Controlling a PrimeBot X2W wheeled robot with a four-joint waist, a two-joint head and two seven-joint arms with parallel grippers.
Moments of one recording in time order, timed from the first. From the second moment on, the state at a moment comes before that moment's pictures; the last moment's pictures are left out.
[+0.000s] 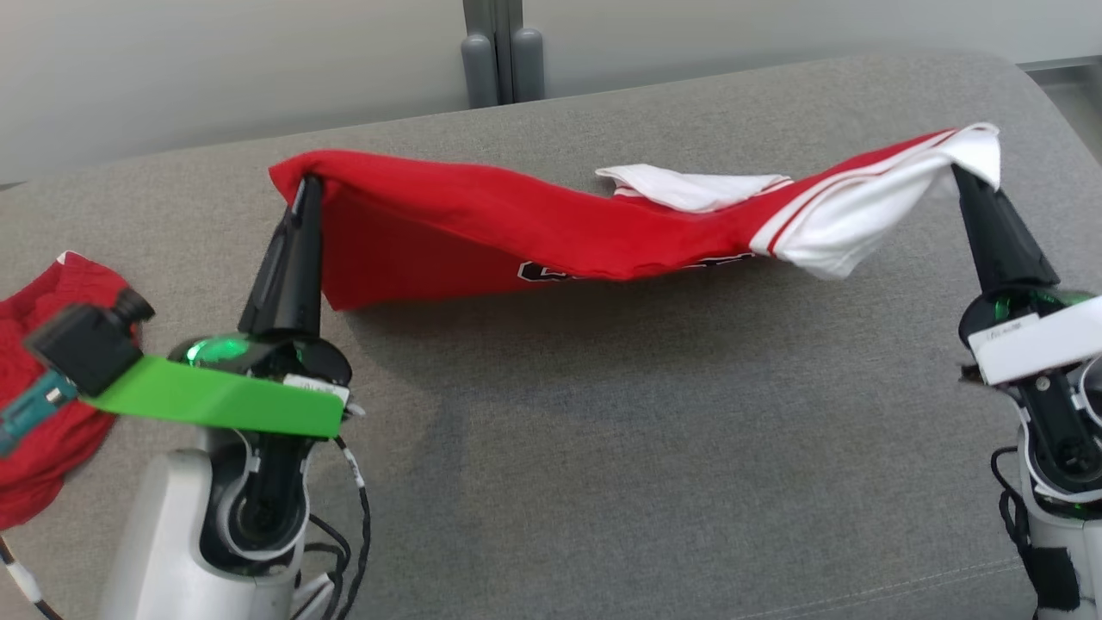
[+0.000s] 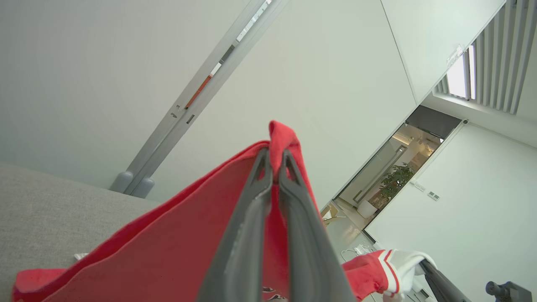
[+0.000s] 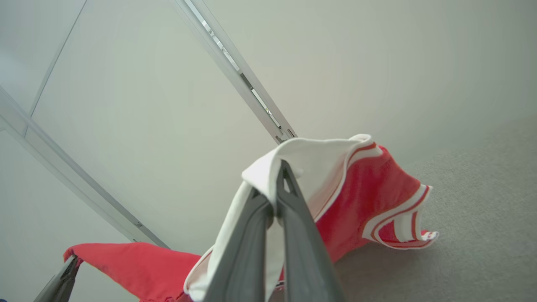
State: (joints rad) left arm -0.29 0.13 -0.20 -0.09 -0.99 -0.12 -0.07; right arm -0.25 -0.18 -0.08 -0.19 0.87 0.13 0.20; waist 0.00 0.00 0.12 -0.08
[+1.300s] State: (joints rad) left arm -1.13 0.38 -0.41 0.36 -0.95 -0.13 -0.26; right arm -1.32 -0.20 0.21 0.61 0.84 0.13 -0.22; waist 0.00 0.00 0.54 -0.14
